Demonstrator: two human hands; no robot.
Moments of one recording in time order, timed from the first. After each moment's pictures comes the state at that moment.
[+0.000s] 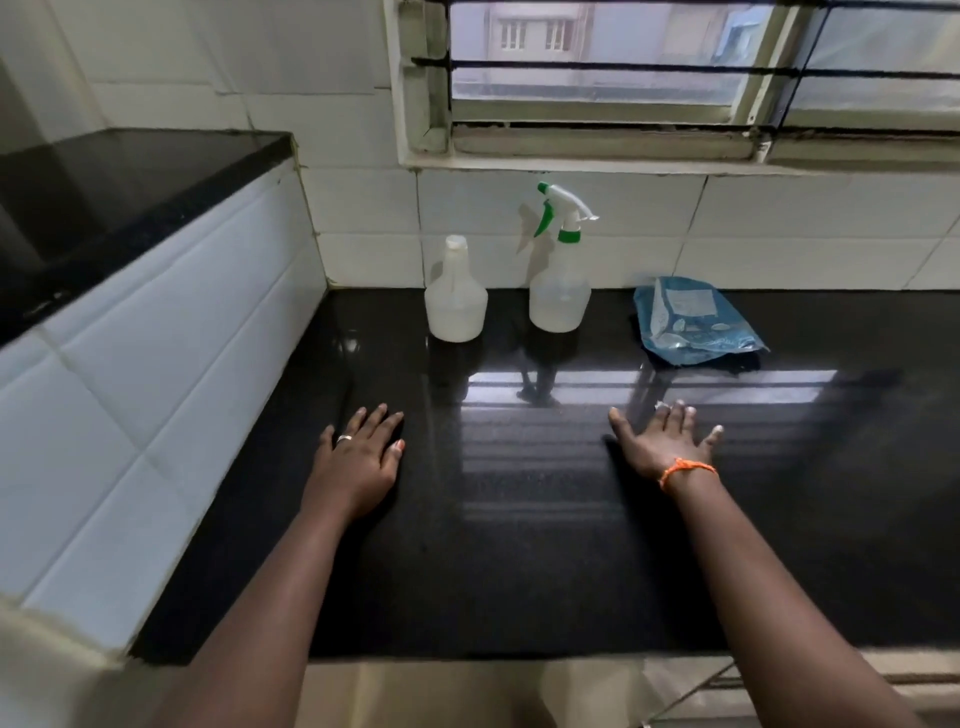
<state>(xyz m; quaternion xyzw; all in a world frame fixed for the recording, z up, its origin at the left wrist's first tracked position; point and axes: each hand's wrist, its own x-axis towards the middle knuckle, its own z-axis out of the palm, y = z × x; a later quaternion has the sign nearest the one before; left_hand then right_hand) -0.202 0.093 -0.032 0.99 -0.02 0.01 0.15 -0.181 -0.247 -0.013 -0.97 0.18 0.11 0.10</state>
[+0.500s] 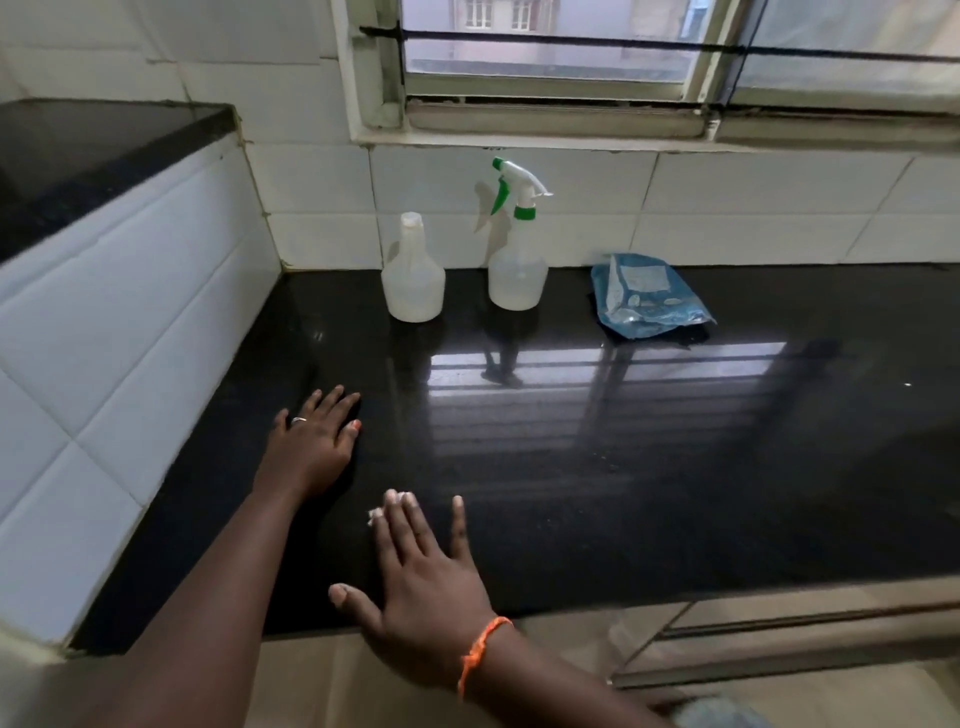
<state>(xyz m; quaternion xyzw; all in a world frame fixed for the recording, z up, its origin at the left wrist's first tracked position) -0.196 0.093 -0.039 0.99 -0.02 0.03 0.15 -0.339 -0.069 -0.023 -0.96 -0.22 0.09 0.14</state>
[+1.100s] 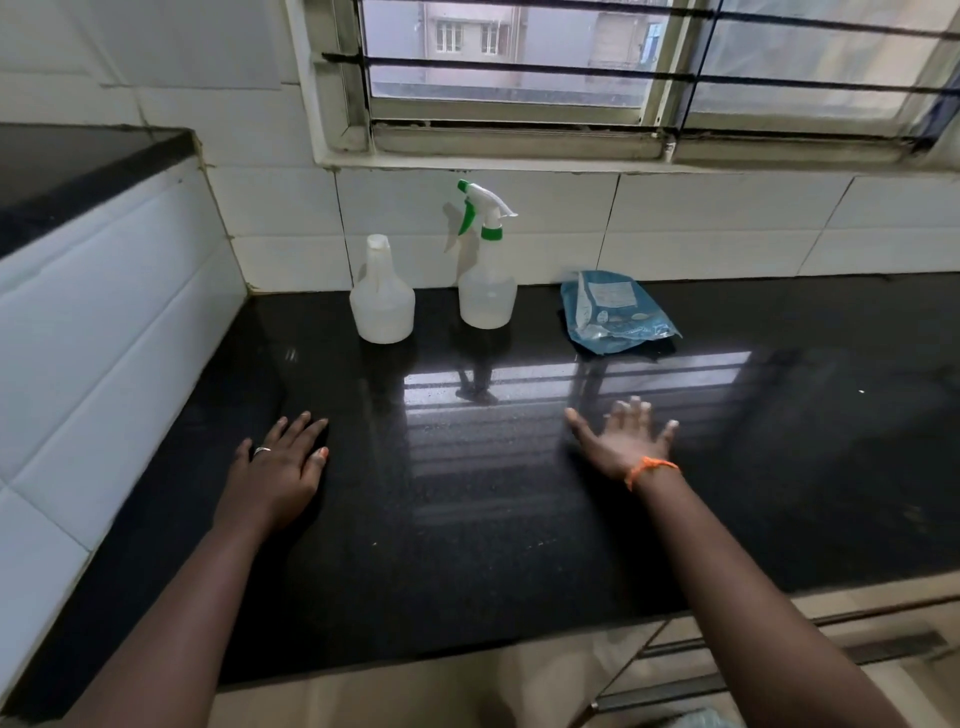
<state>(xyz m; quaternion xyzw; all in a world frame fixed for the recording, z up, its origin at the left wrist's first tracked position) -0.196 0.093 -0.037 0.99 -0.02 0.02 0.15 -0.217 -0.272 0.008 -0.97 0.17 0.13 0.12</state>
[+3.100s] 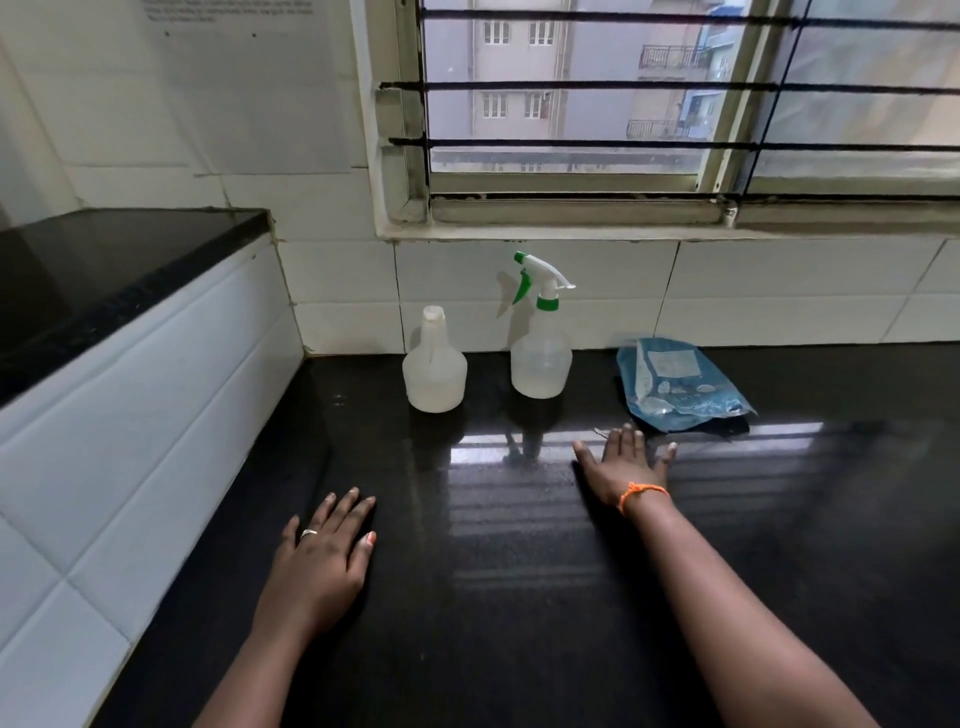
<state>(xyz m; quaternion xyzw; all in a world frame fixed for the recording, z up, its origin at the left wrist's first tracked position) -0.204 0.091 -0.032 0.98 -0.01 0.04 0.18 -0.105 -0.245 -0.013 -0.98 0.16 0.11 0.08</state>
